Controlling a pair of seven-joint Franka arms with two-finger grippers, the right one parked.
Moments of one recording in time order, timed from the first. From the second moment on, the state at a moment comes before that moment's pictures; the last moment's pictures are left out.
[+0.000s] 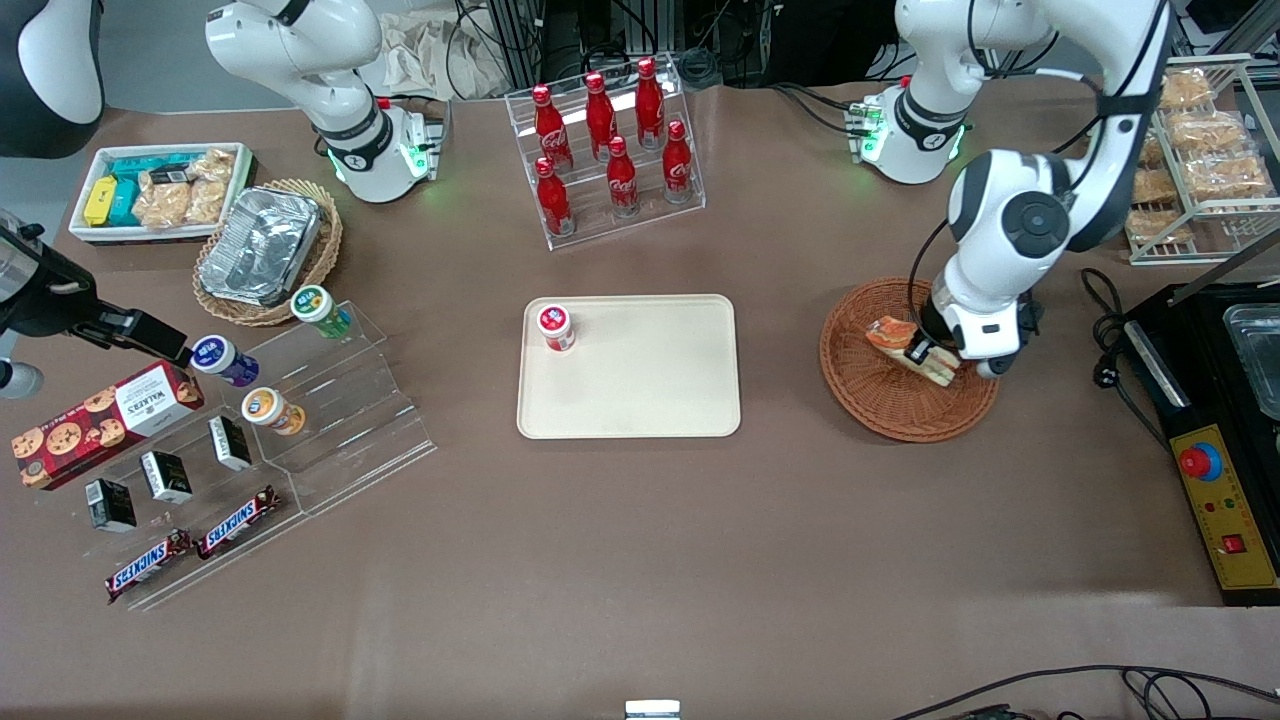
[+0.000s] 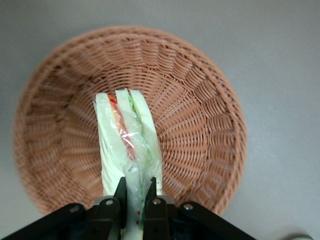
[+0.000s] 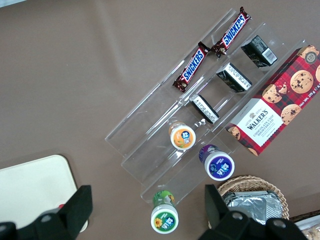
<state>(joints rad) -0.10 -0.01 -0.12 -2.32 0.01 2.25 -1.13</state>
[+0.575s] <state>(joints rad) -0.09 -0.02 -0.12 -1.89 -0.01 1.71 -0.82</state>
